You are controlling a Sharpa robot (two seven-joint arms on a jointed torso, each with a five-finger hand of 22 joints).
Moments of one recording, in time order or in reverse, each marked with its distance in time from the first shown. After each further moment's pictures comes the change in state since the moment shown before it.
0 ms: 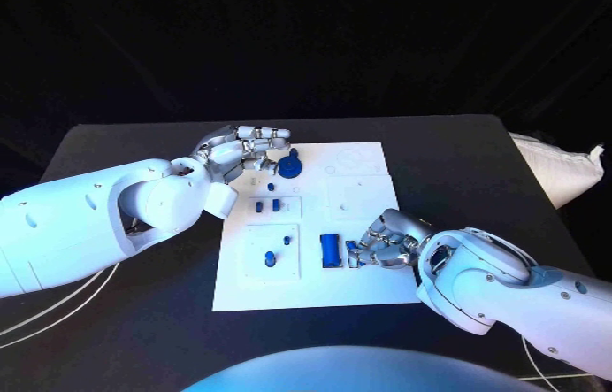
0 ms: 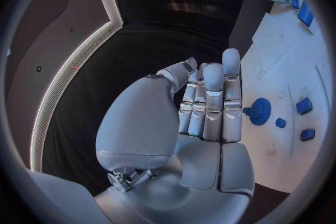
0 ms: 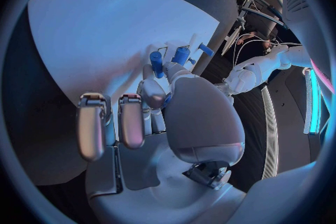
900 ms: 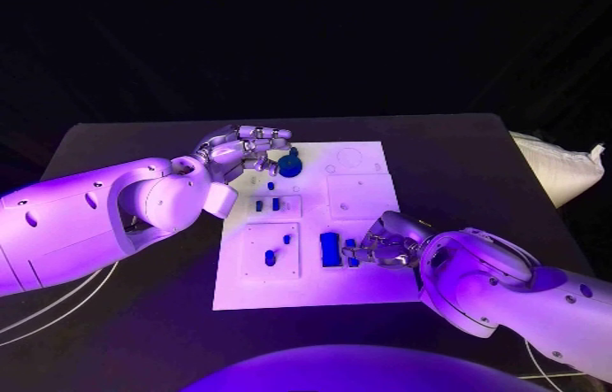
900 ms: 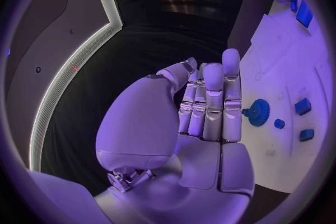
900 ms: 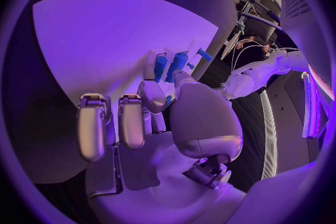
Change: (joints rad) left arm 0.000 -0.002 0.000 -0.001 -0.011 0.013 -0.009; left_hand 0.000 0.000 0.000 0.000 0.000 0.000 0.000 0.000 0.000 0.000 0.000 0.000 0.000 0.000 0.000 0.000 -0.006 0.000 -0.004 0.004 -0.005 0.000; right arm -0.001 -0.010 -0.002 0.022 -0.023 0.033 -0.007; right_hand -0.188 0.048 -0.167 0.017 -0.100 0.012 -0.005 0.000 0.022 0.014 0.000 0.035 0.044 0.004 -0.004 0.004 0.000 0.000 0.003 -0.003 0.004 0.000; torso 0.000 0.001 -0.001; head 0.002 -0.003
